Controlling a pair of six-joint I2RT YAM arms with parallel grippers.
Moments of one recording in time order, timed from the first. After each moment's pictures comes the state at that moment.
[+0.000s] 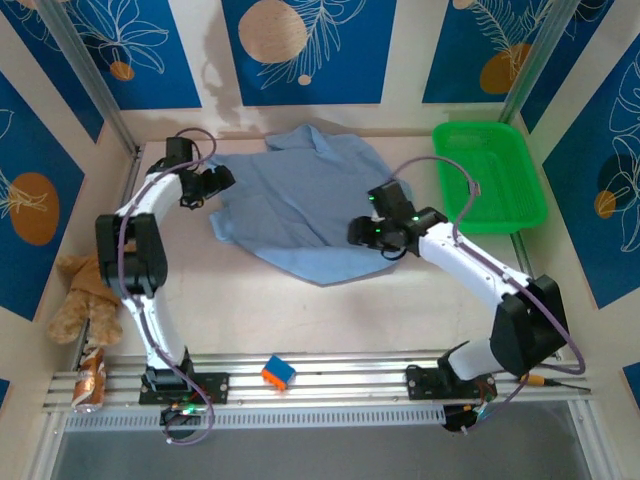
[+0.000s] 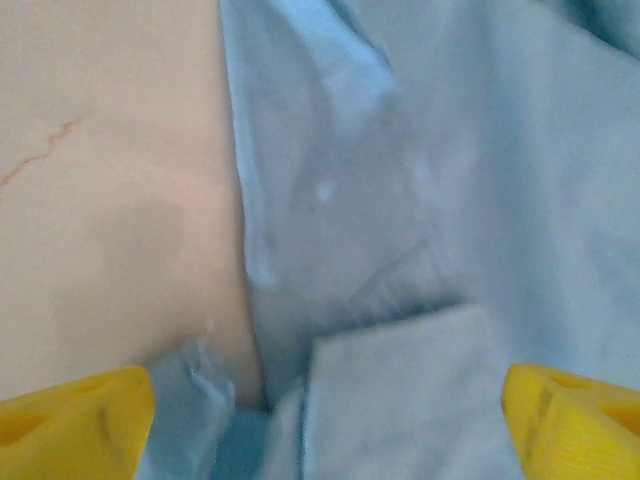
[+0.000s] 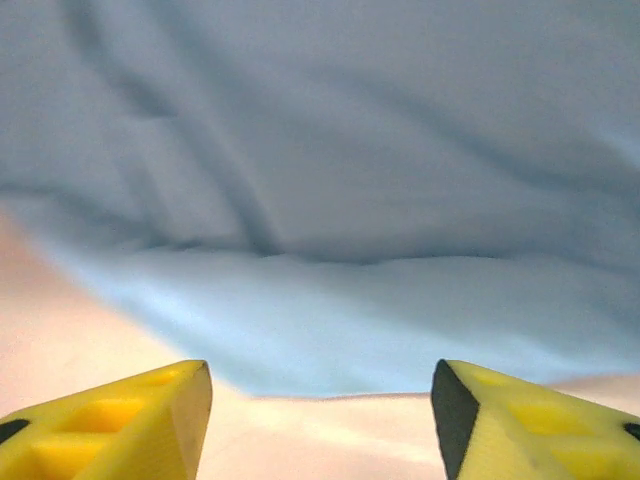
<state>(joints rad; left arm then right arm) 0.02 1.91 1.50 -0.54 0.26 -0.47 0.58 1.42 1.14 -0.67 -0.04 0.56</state>
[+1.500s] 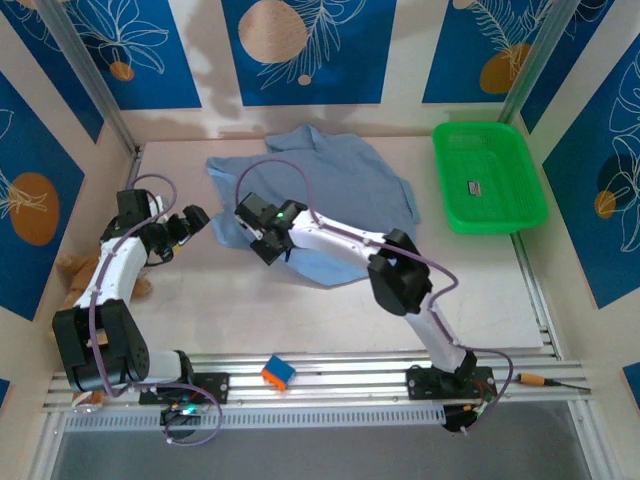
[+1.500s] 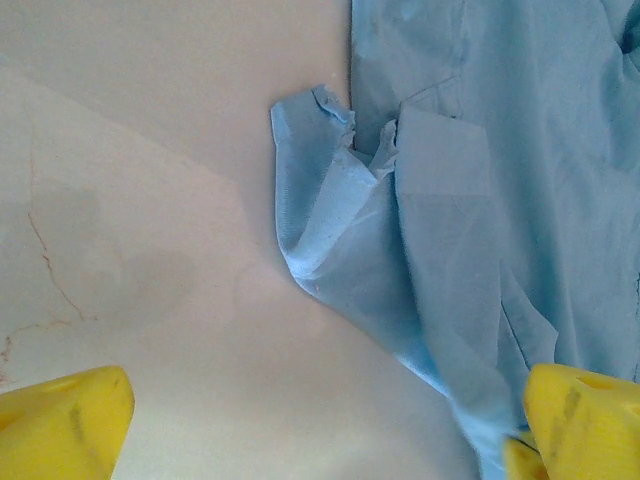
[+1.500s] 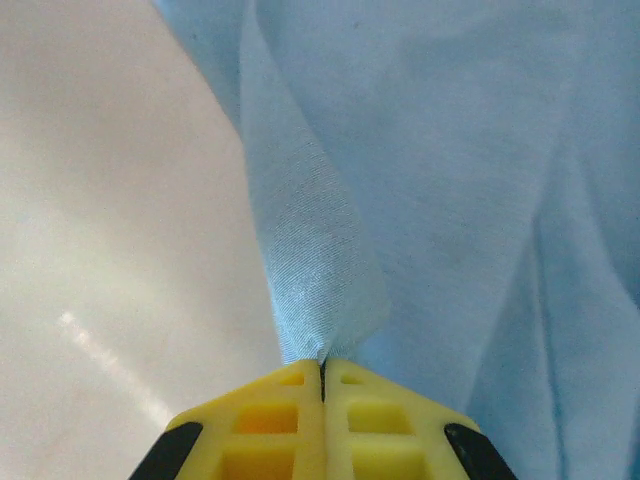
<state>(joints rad) 0.21 1.35 0.93 -0.55 0.44 -0.48 0.96 2.19 1.94 -0.89 0.17 0.10</state>
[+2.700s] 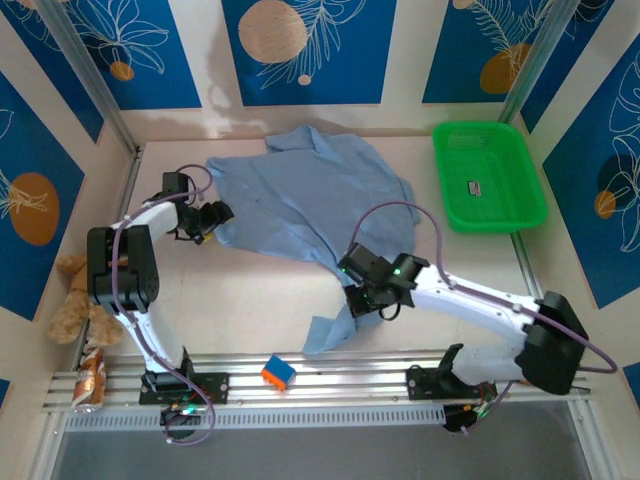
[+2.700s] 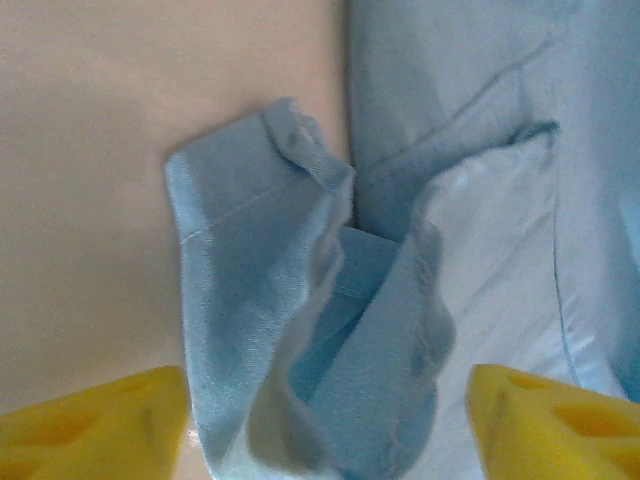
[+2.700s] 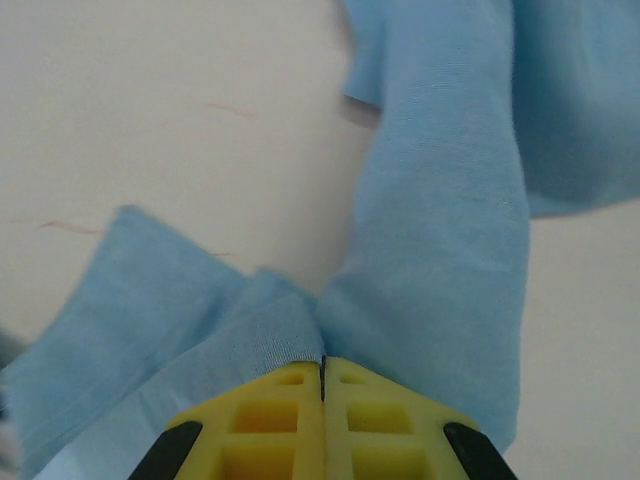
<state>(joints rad) 0.05 1.84 1.18 -0.45 0.41 -0.52 0.91 1.30 0.90 -0.88 0.08 0.58</state>
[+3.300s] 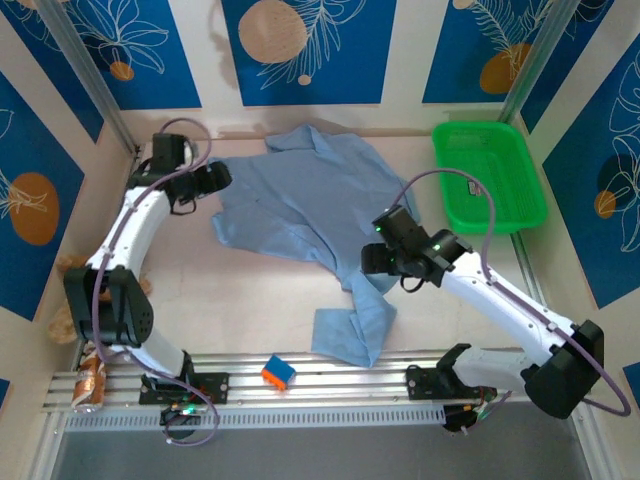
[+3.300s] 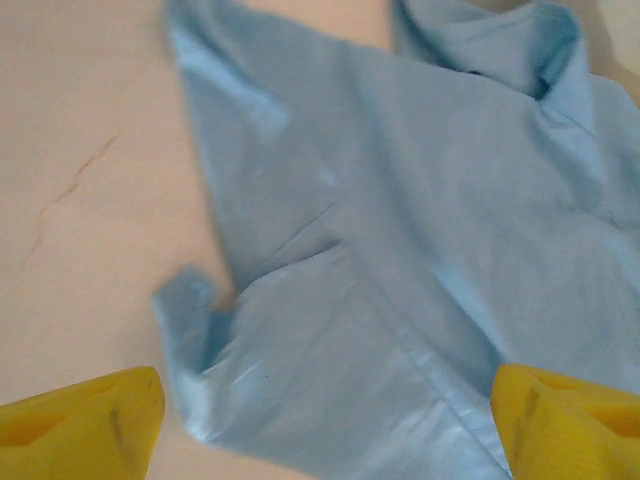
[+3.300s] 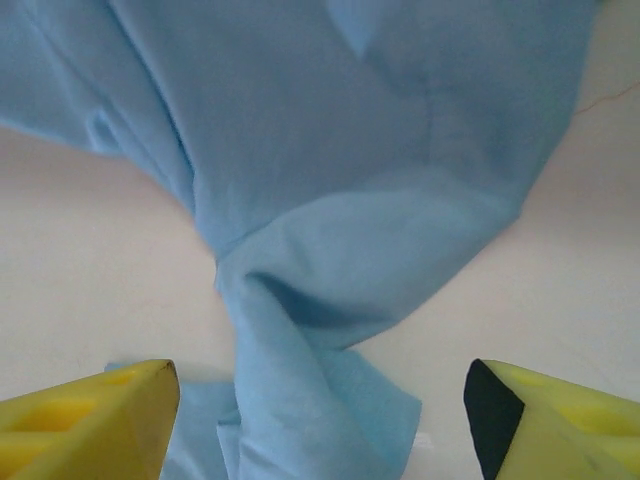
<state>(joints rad) -0.09 1.63 1.46 -0.66 0.15 -0.39 0.65 1.15 1.04 -0.95 0.18 0.55</state>
